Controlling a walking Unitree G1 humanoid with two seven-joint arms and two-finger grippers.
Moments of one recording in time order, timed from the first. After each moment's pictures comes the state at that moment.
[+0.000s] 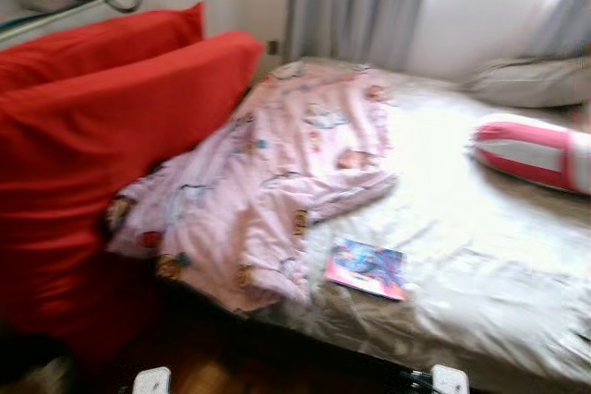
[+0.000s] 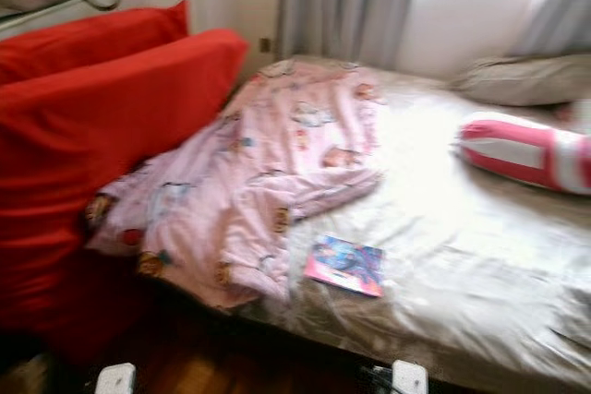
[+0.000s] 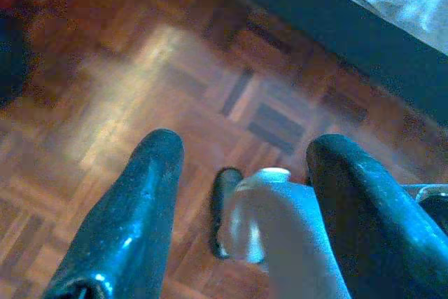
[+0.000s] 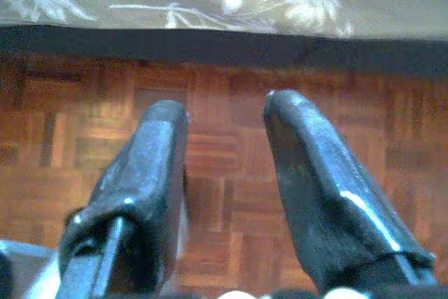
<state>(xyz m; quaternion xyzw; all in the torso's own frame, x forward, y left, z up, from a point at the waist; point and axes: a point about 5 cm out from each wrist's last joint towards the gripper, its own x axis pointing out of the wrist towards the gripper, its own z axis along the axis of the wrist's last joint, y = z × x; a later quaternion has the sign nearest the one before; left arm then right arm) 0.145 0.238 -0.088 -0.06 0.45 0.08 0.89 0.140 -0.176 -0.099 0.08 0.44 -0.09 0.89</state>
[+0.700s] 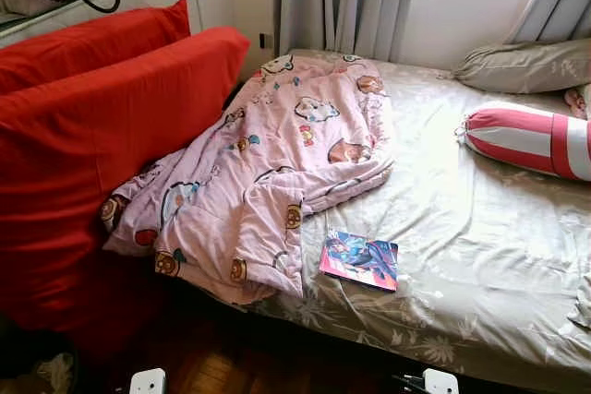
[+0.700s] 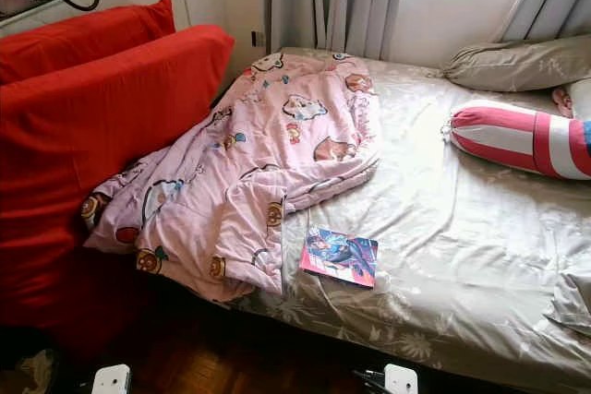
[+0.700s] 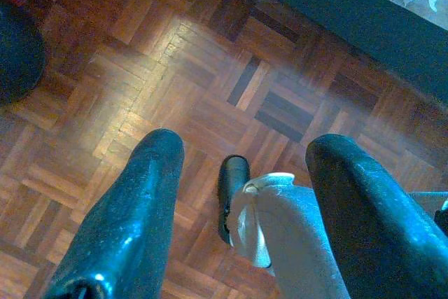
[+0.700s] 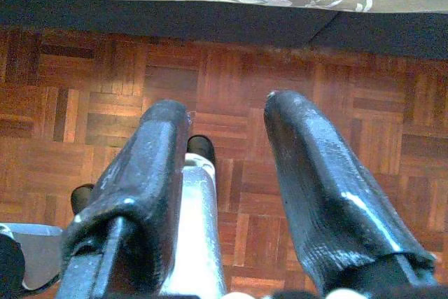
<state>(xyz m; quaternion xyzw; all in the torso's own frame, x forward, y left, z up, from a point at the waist) 0.151 0.237 -0.086 -0.06 0.44 0.07 0.89 0.140 -0.173 -0.100 0.08 0.45 -0.08 0.89</state>
